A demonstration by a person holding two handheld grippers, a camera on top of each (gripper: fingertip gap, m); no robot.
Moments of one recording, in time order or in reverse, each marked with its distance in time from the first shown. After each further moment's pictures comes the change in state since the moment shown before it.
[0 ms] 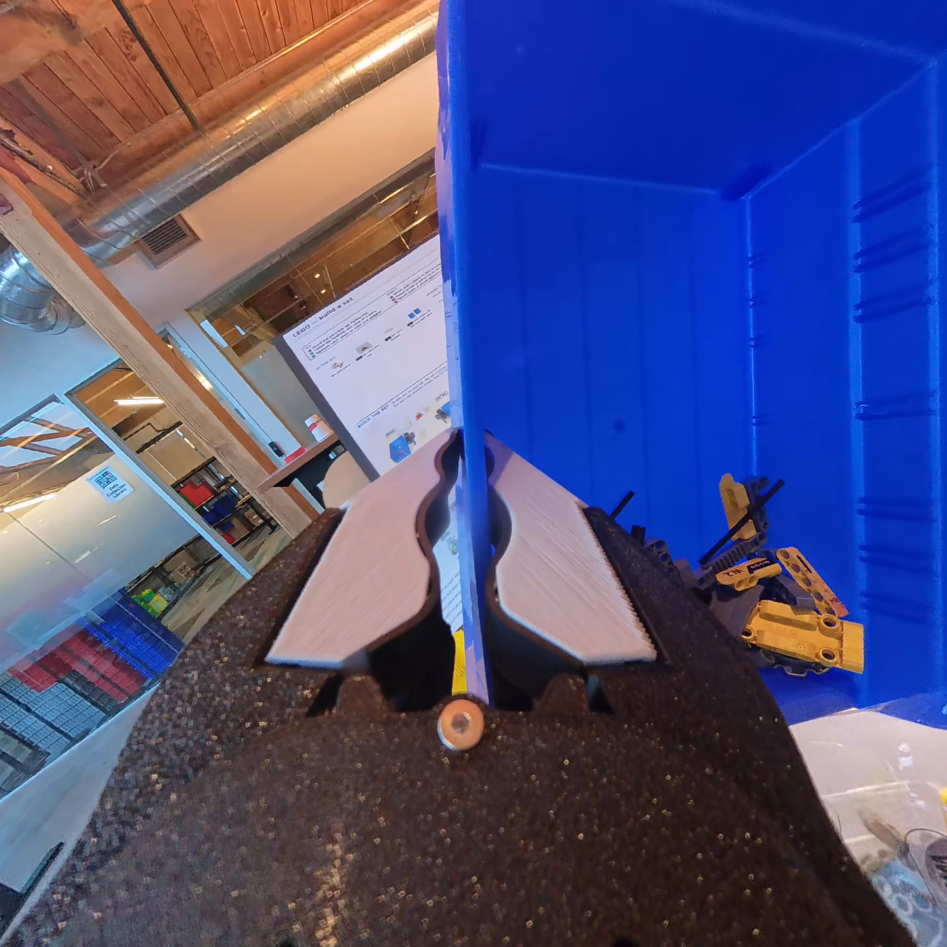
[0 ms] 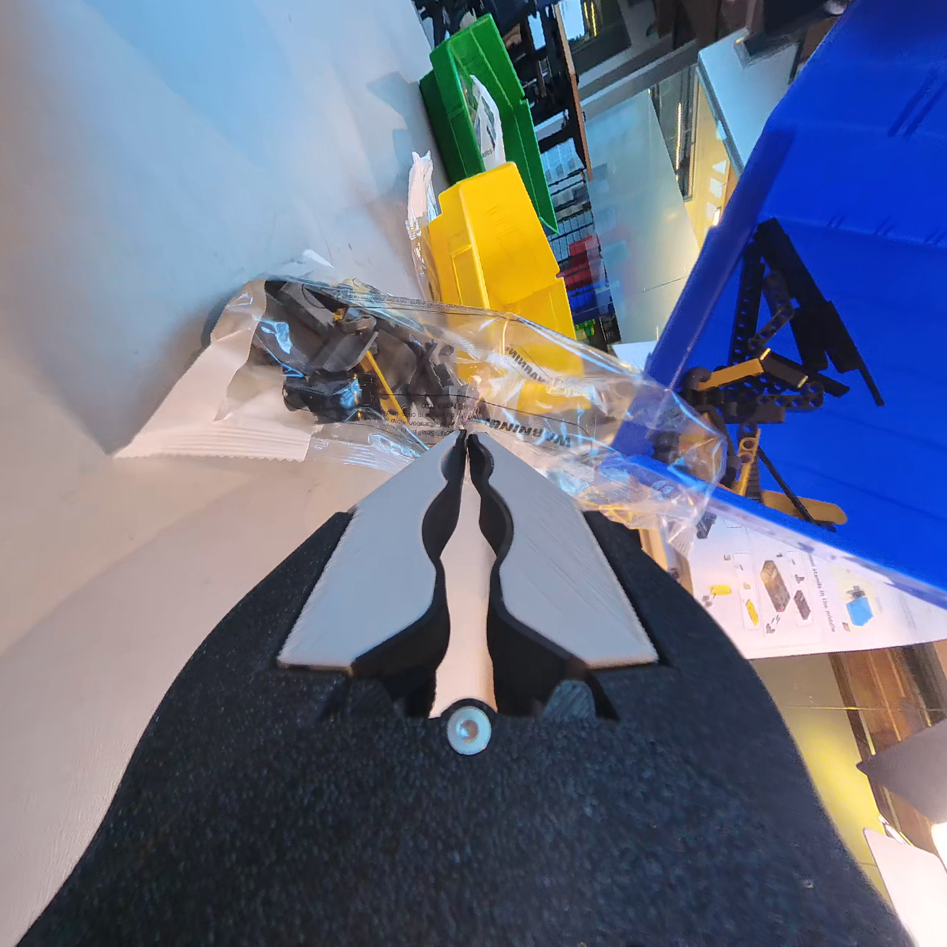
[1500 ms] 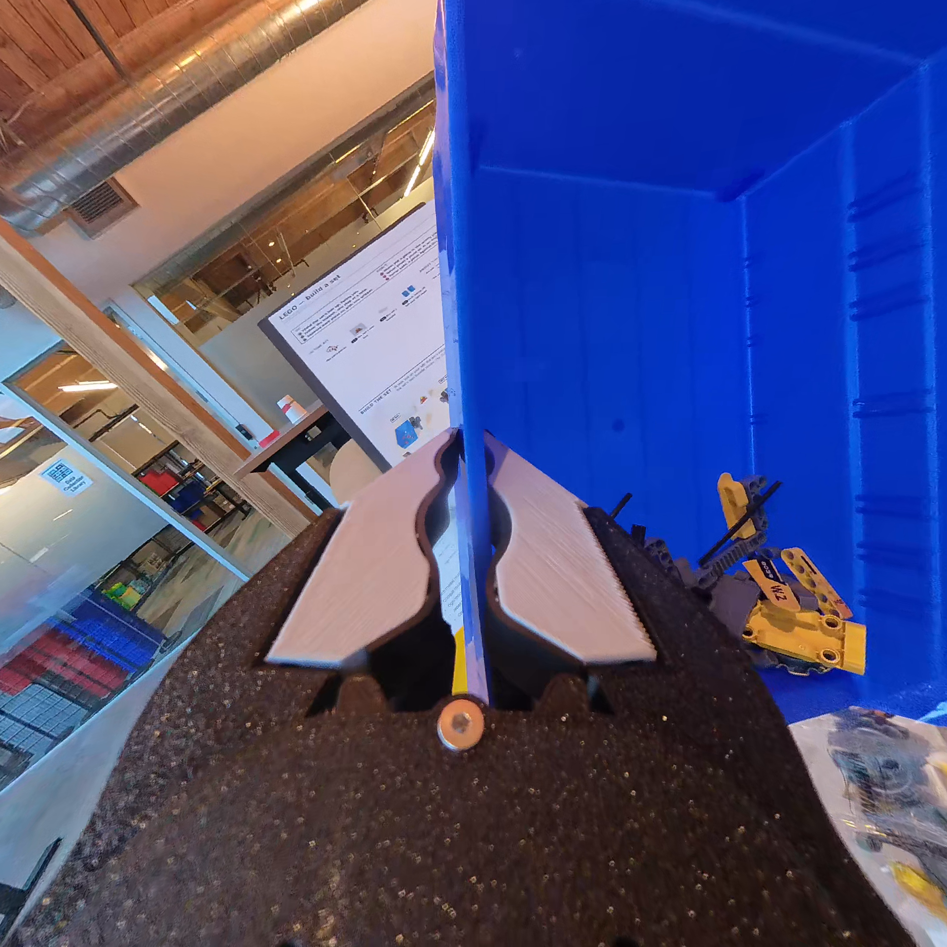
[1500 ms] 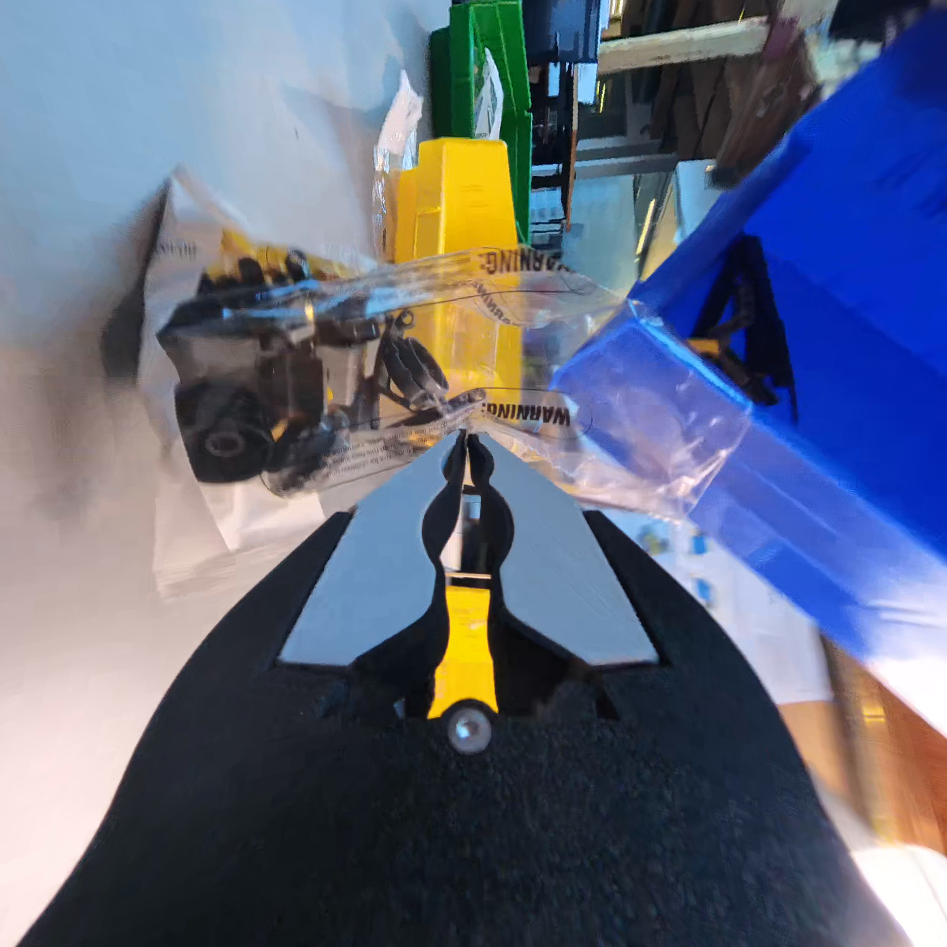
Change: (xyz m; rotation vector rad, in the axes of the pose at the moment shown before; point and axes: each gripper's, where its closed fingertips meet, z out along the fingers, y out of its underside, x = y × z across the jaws) left arm -0.027 0.000 0.001 -0.068 0.078 0.006; right arm 0.043 0.025 0.020 0.025 0.032 -0.315
